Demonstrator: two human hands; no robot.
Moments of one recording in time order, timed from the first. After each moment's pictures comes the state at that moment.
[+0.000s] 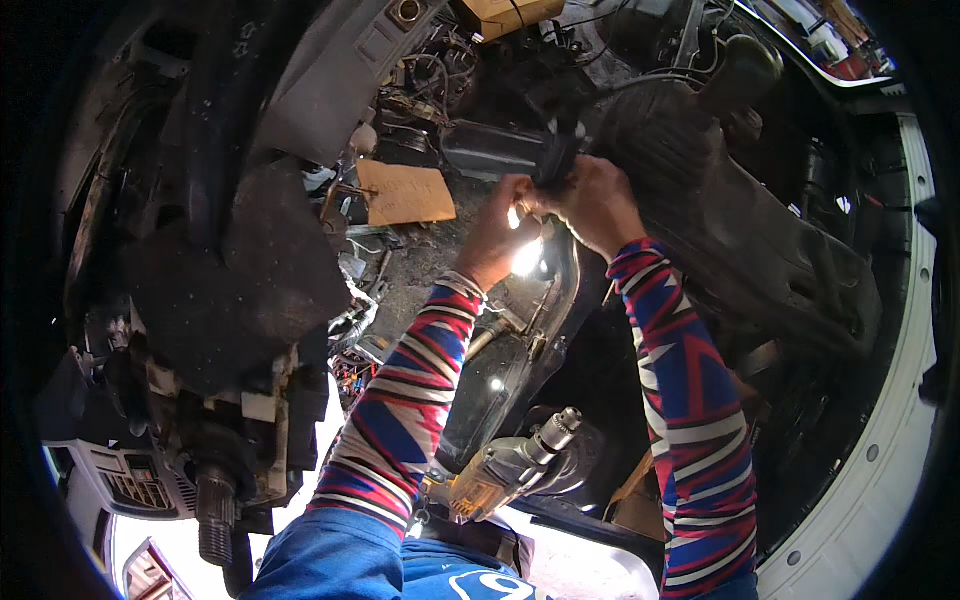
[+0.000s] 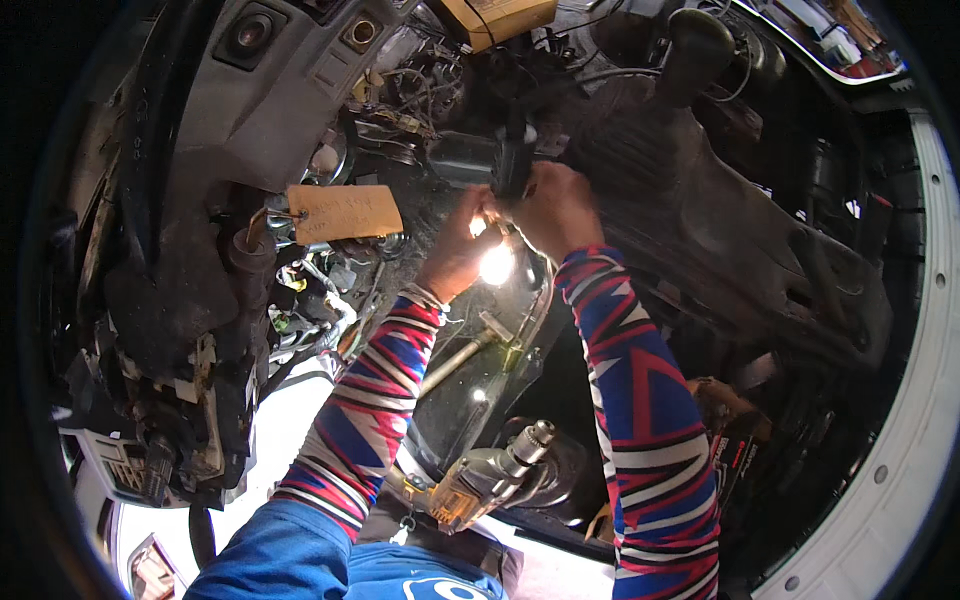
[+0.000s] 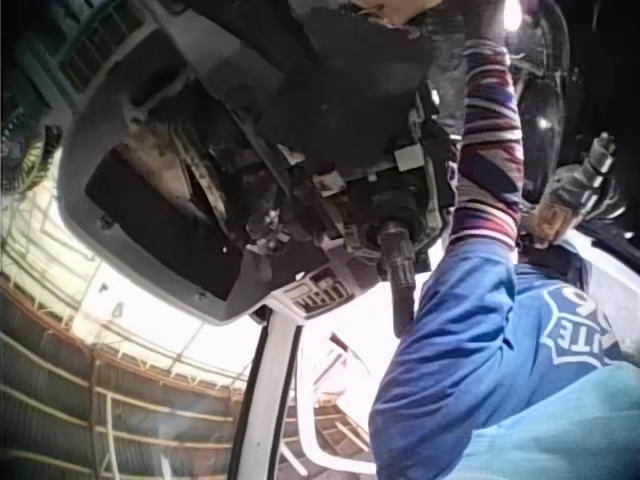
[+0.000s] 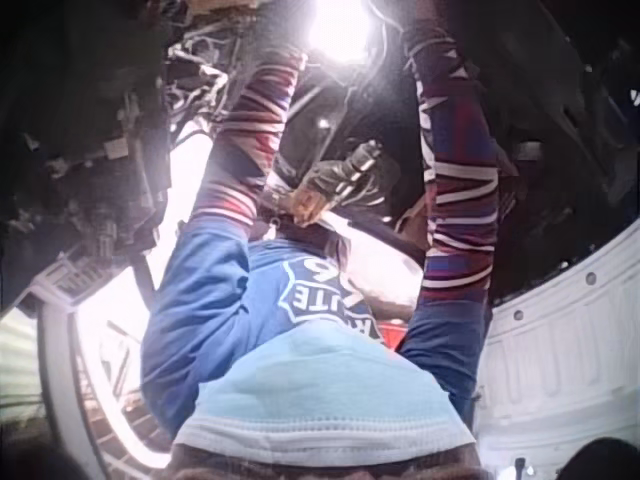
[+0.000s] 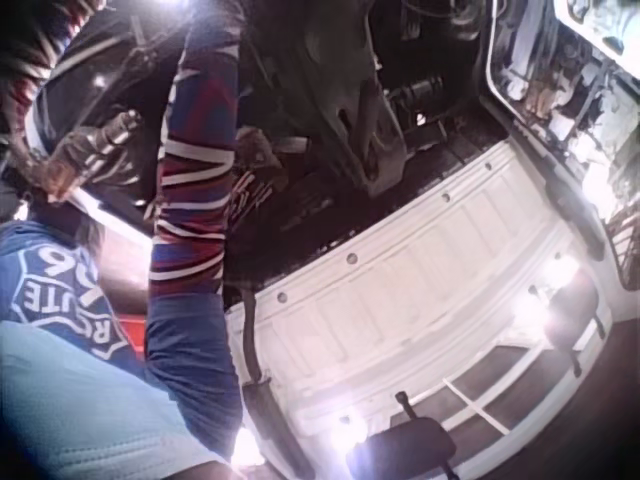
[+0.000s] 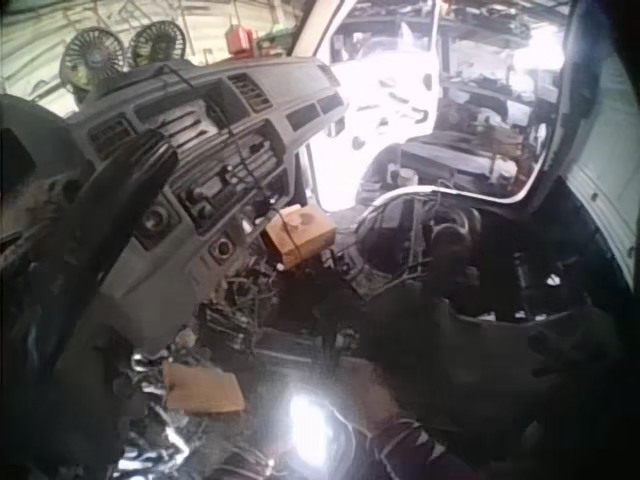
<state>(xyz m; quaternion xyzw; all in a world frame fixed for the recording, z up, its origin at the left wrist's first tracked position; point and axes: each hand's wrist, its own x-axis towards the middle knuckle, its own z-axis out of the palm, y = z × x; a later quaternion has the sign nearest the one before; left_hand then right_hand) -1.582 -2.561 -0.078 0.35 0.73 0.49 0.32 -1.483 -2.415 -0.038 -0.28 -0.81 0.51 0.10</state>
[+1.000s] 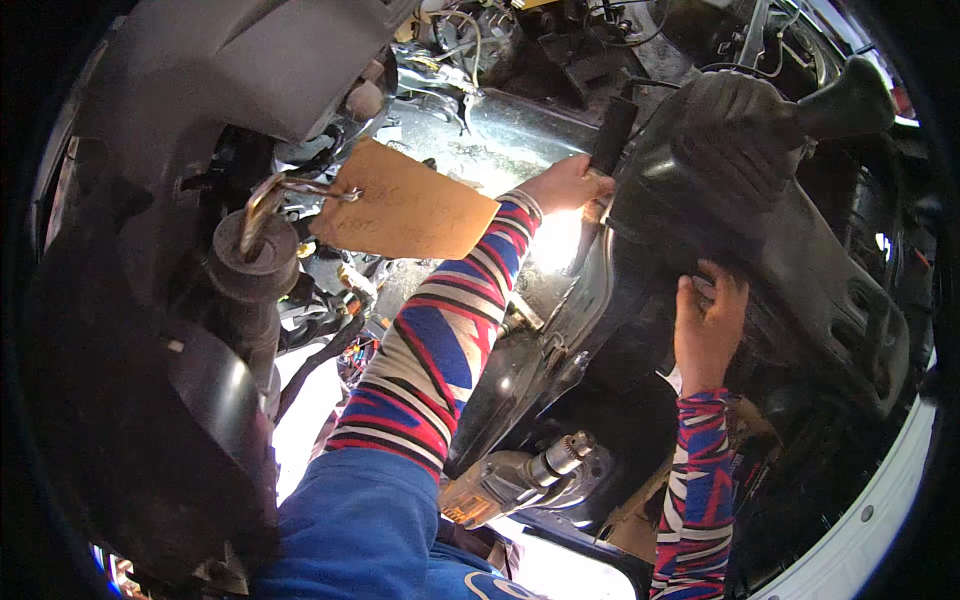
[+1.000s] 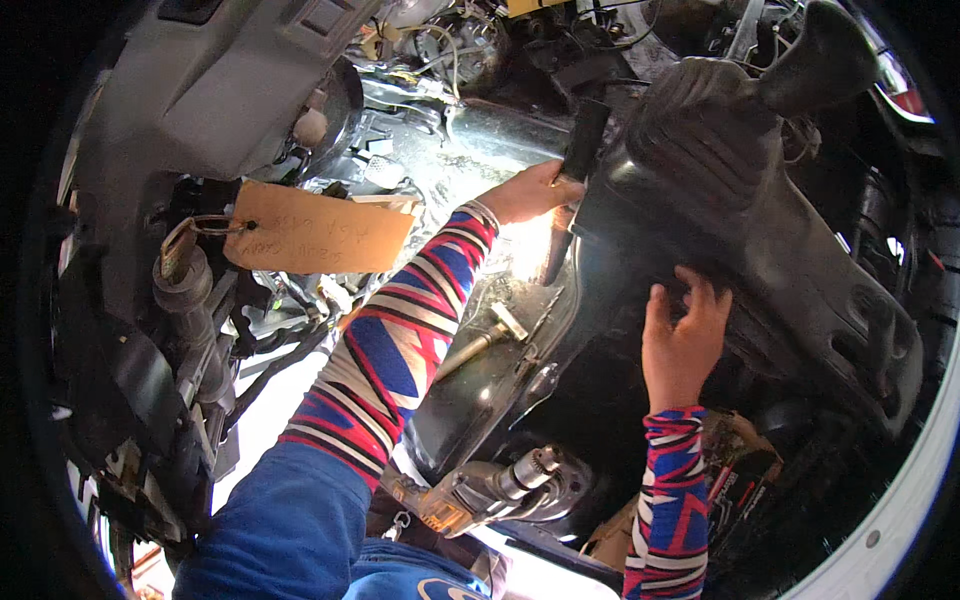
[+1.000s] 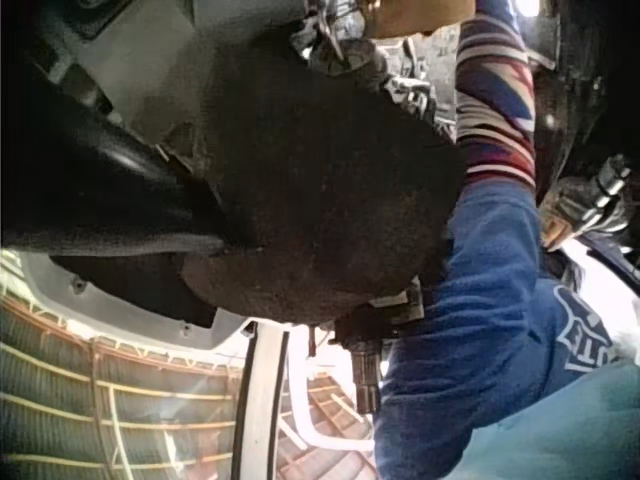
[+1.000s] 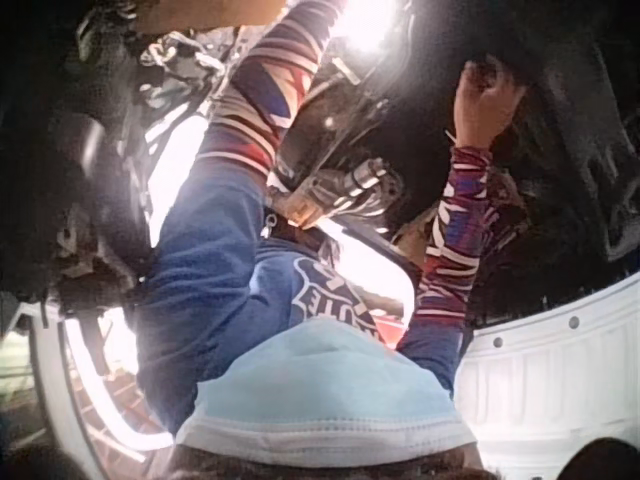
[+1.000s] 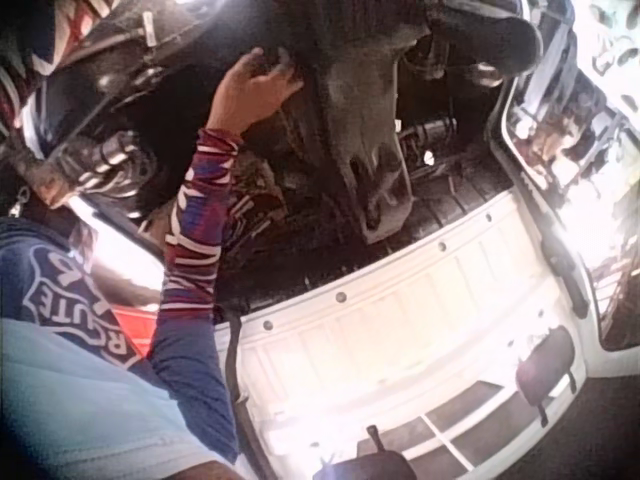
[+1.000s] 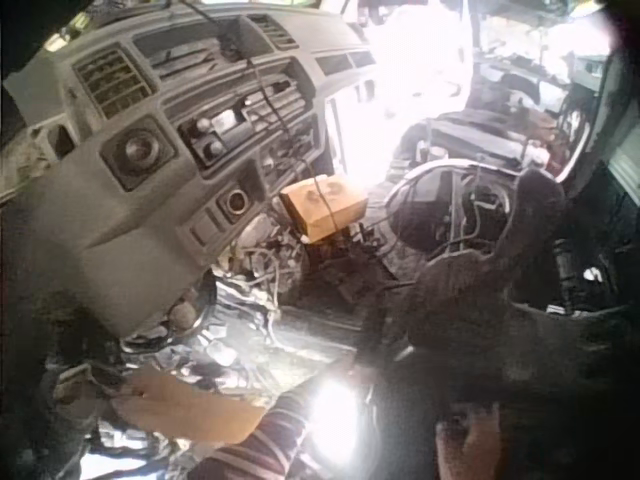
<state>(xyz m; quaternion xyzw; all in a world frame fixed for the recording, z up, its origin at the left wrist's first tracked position) -1.631 -2.486 -0.187 0.35 0.70 0.37 0.51 -1.350 -2.439 -0.080 -0.49 -0.82 0.27 0.12</state>
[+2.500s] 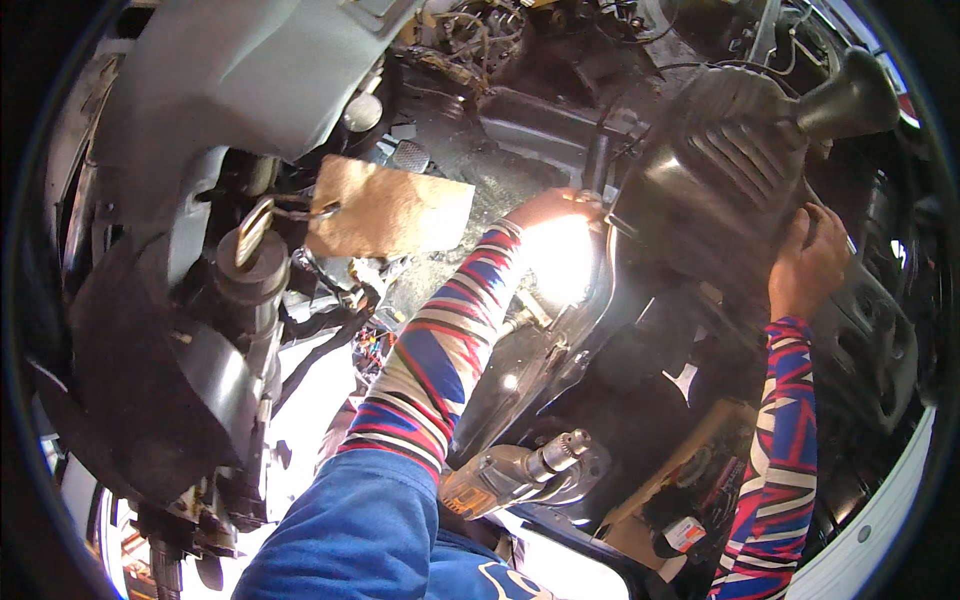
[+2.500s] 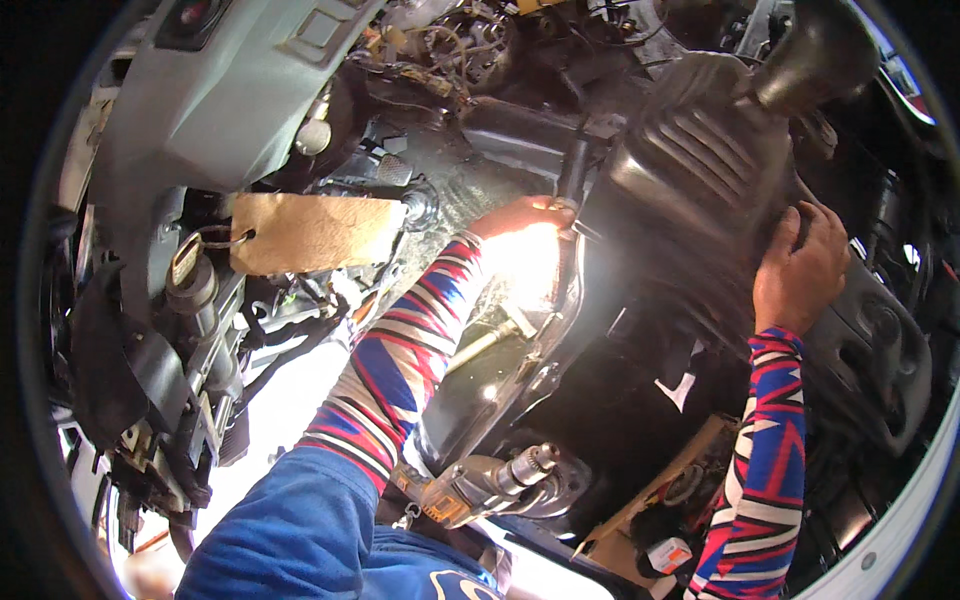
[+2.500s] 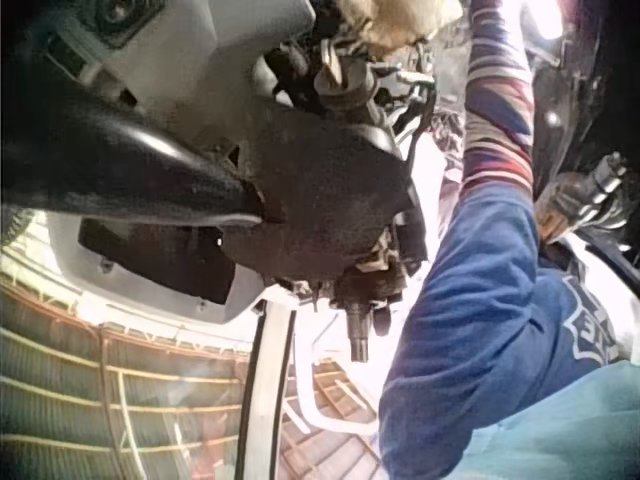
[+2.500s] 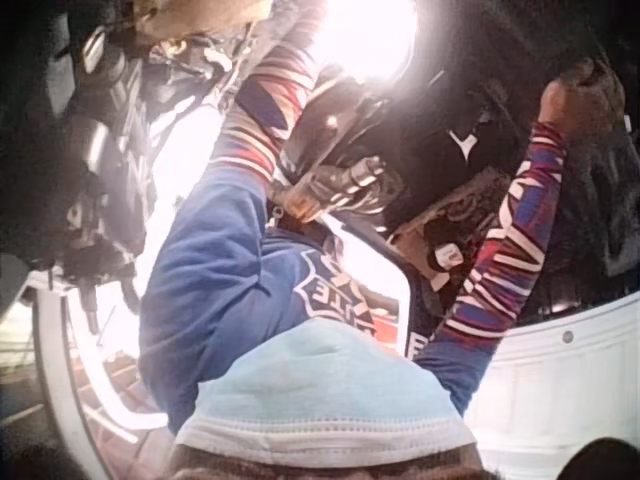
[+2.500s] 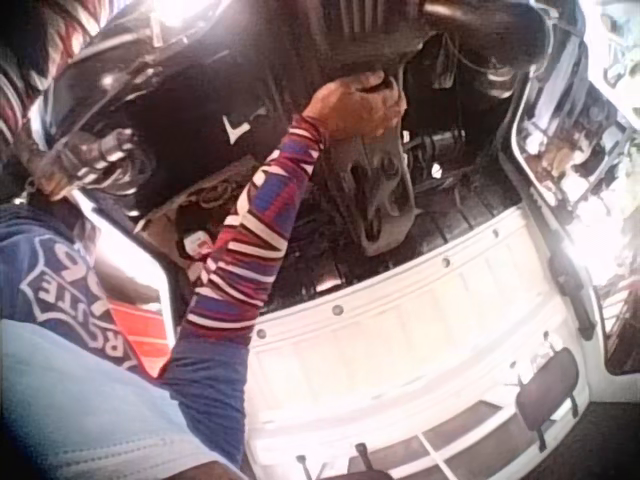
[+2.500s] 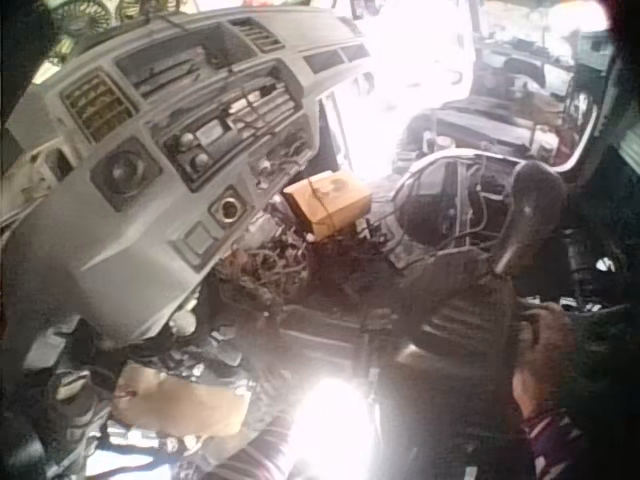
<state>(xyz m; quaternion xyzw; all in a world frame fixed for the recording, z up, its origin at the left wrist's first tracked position) -1.617 -2.530 -0.191 0.19 0.61 0.42 0.64 -1.342 -2.295 -0.080 -0.47 -0.85 -0.04 0.23</state>
